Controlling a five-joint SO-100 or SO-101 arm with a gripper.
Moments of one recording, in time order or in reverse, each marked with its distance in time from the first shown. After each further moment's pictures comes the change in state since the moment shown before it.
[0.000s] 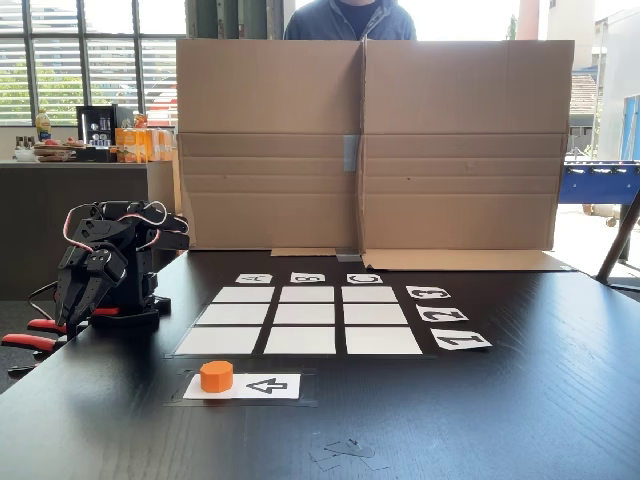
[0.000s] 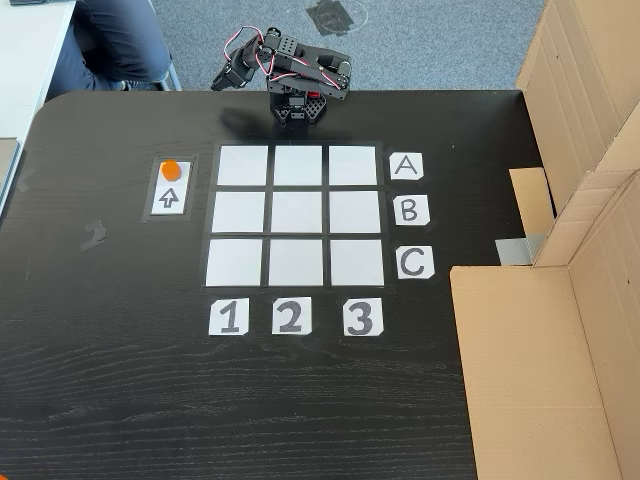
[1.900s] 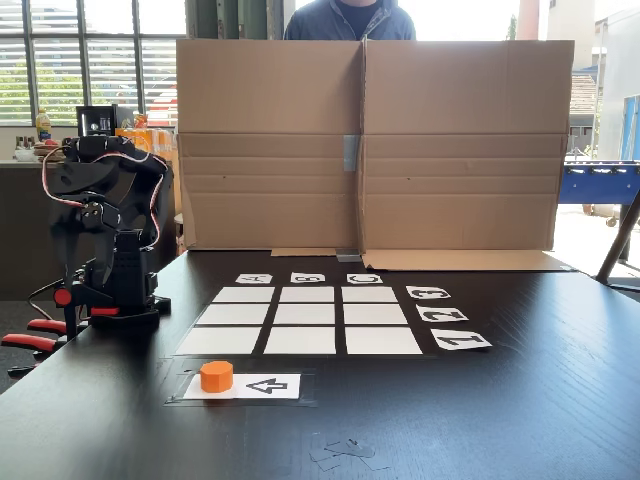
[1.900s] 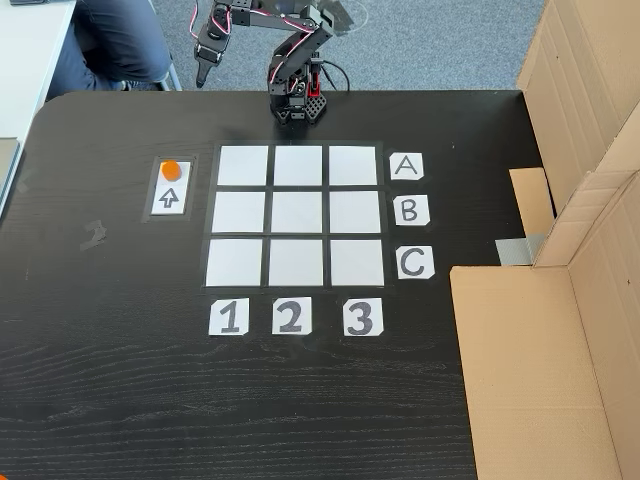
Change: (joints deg) arm -9.5 -64.7 -56.5 17.8 3.8
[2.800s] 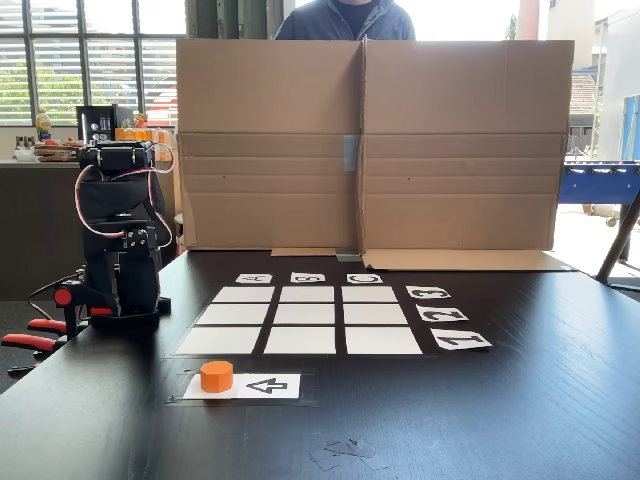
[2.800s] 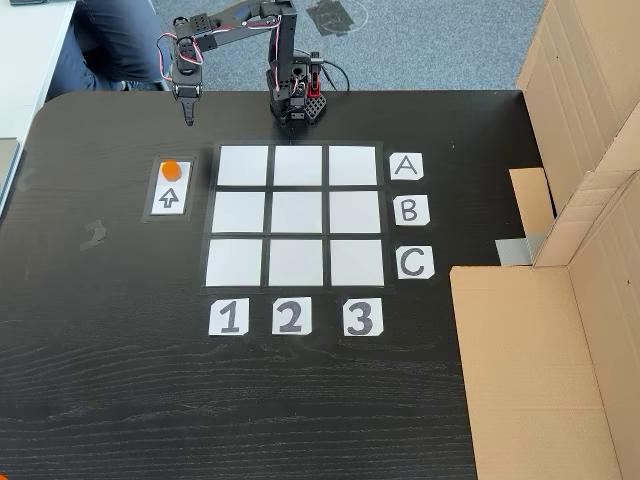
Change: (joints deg) arm -19.8 -31.9 -20.2 -0.1 4.1
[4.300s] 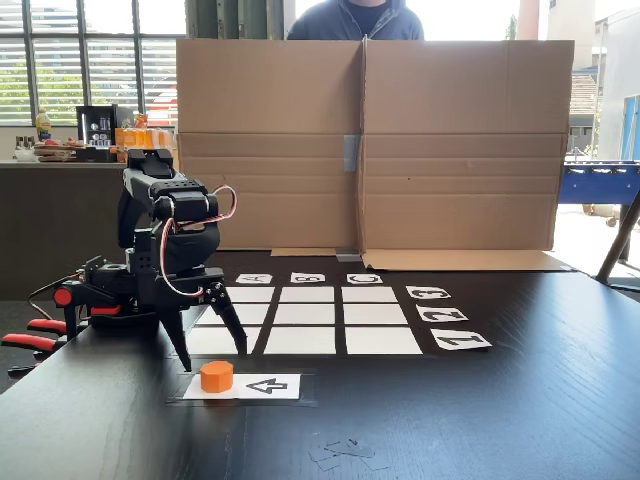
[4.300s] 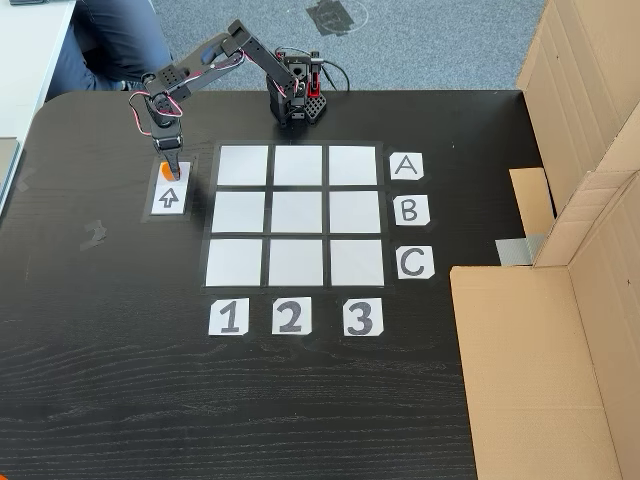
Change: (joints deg) arm -12.7 -37.4 -33.1 -0.1 5.9
